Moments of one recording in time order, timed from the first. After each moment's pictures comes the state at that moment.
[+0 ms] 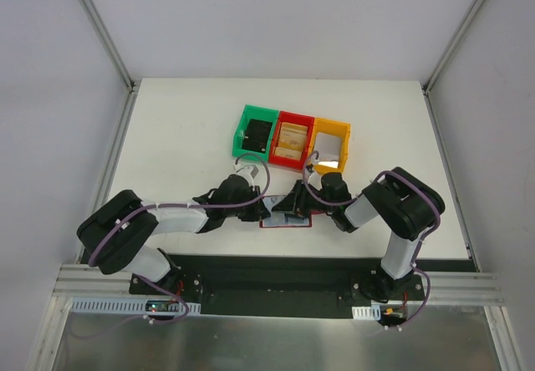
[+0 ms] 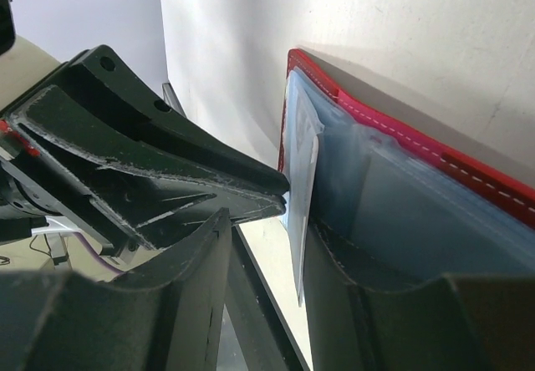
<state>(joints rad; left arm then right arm) -0.80 1.46 0.48 0.26 0.15 -0.78 0.63 1.81 0.42 0.94 -0.64 1.11</state>
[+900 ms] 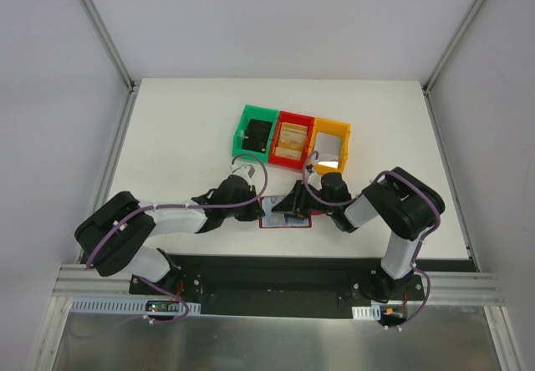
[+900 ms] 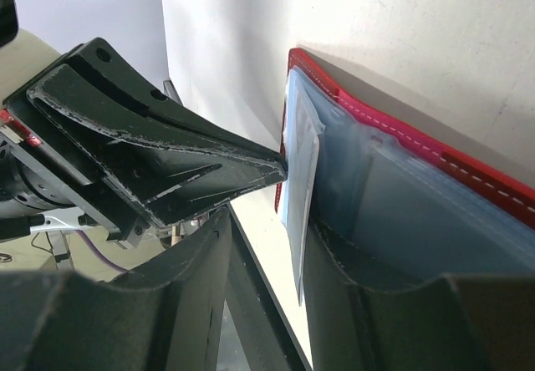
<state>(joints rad) -0.80 1.43 0.48 0.20 0.07 -0.78 0.63 1.81 0.42 0.94 -0.64 1.11</state>
